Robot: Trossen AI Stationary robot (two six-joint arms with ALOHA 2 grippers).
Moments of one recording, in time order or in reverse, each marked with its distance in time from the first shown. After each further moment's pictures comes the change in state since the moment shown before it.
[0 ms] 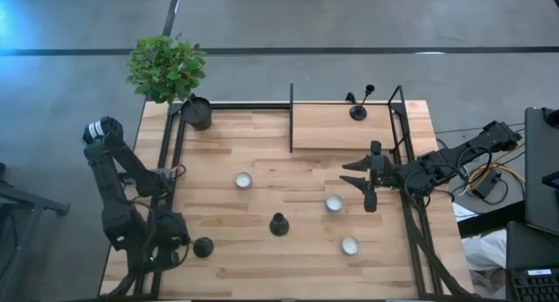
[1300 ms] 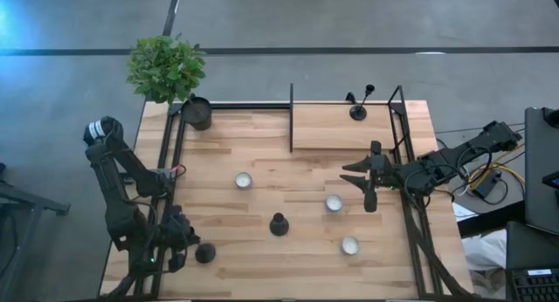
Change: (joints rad) left arm 0.000 -0.006 -0.062 0.198 -0.275 0.079; right arm 0.000 0.000 0.000 0.001 0.000 0.000
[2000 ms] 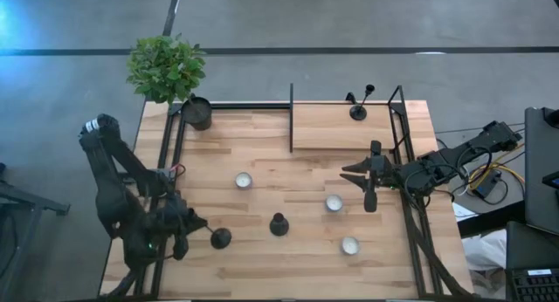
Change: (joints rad) left arm 0.145 -0.060 0.270 -0.204 -0.184 0.084; right arm 0.000 0.000 0.000 0.000 0.000 -0.023
